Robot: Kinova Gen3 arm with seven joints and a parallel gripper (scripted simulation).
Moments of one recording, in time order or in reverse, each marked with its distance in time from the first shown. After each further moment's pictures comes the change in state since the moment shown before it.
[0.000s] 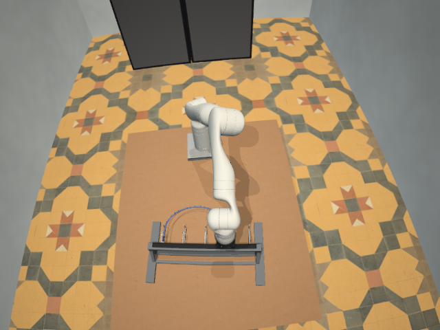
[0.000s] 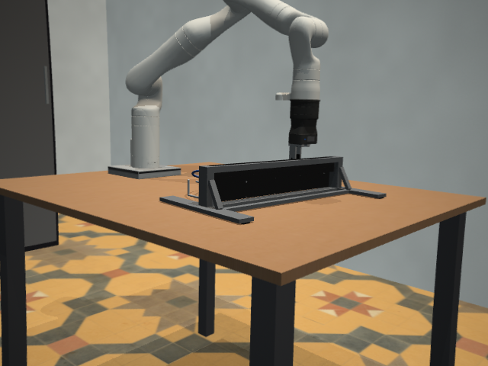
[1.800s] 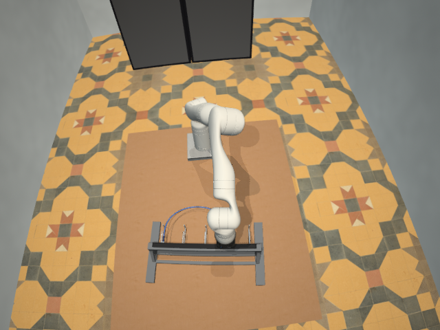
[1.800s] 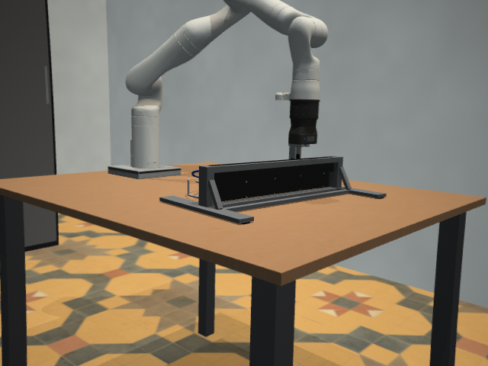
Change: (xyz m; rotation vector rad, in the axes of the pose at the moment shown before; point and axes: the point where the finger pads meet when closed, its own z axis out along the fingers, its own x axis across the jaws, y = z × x) arm 0.000 0.000 0.000 -0.003 0.000 -0.002
